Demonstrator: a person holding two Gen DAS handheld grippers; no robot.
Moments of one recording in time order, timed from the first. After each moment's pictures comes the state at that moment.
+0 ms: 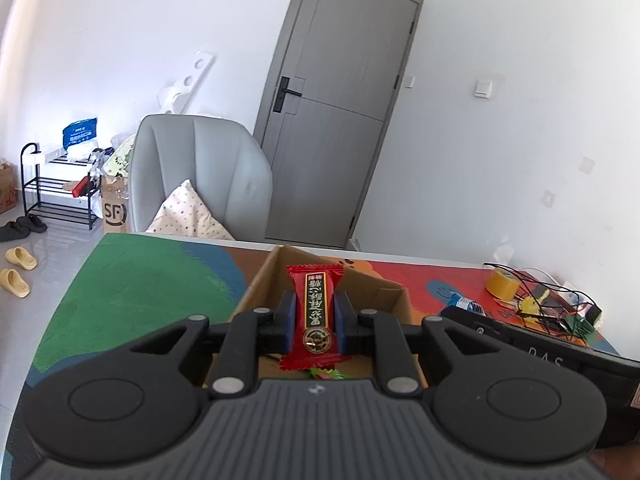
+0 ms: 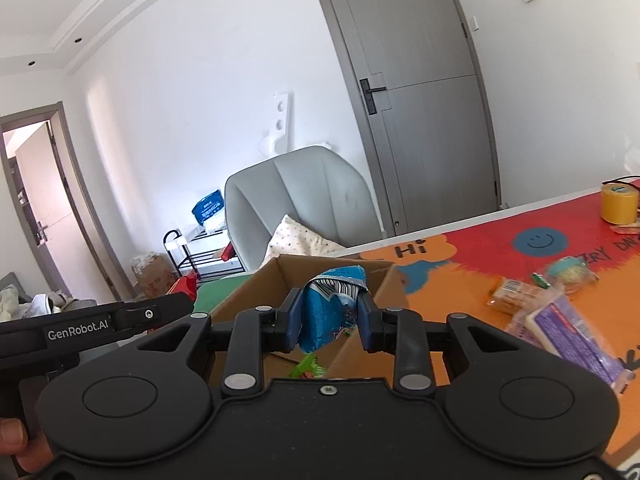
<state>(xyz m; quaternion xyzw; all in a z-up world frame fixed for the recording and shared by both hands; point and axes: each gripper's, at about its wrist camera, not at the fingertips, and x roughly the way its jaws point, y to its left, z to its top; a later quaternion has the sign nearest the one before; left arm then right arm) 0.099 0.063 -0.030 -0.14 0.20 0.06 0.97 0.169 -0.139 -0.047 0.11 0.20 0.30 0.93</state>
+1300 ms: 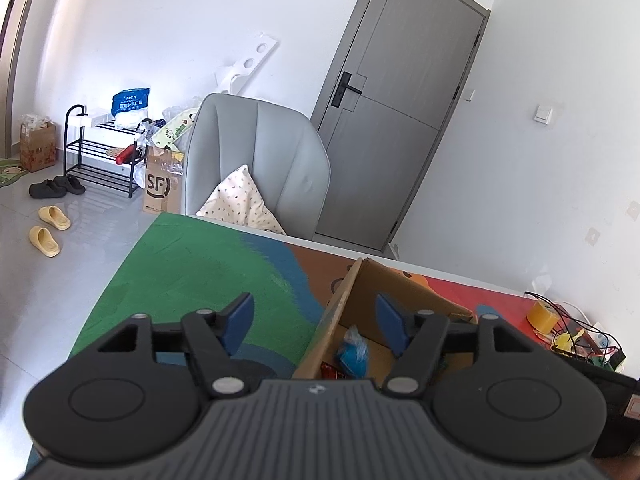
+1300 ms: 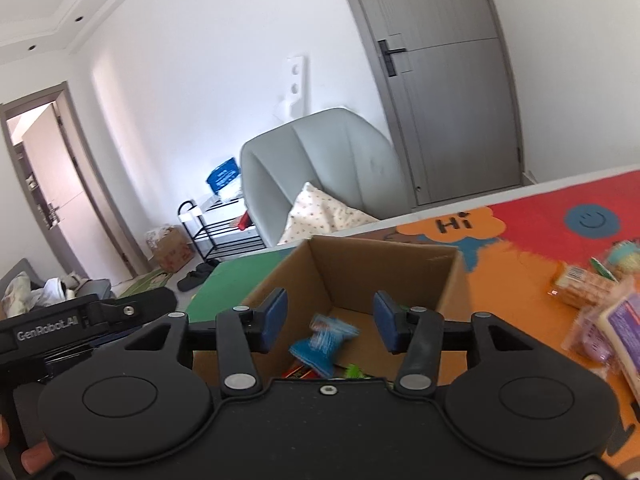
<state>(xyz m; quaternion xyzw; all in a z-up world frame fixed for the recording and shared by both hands) 0.101 0.120 -0.032 -0.20 0.21 0.12 0.95 0.195 -0.093 -0.046 0.11 0.25 0.32 0.91</state>
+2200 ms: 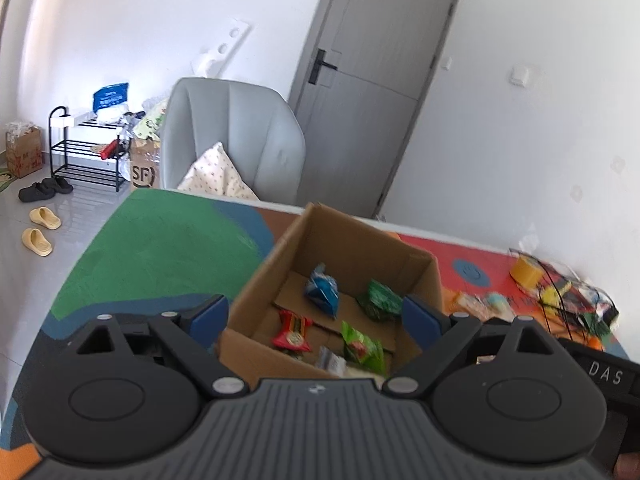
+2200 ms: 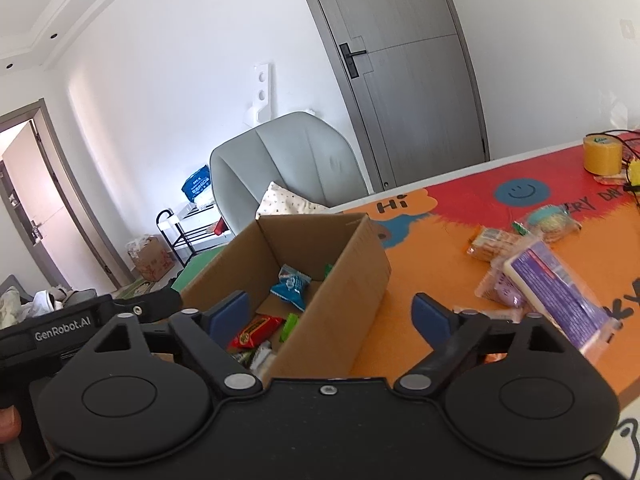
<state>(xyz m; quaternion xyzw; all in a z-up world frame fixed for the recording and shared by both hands) 0.091 0.063 -0.044 -0.16 0.25 0.09 0.95 0.162 -0.163 -0.059 0.12 0.26 0.29 0.91</state>
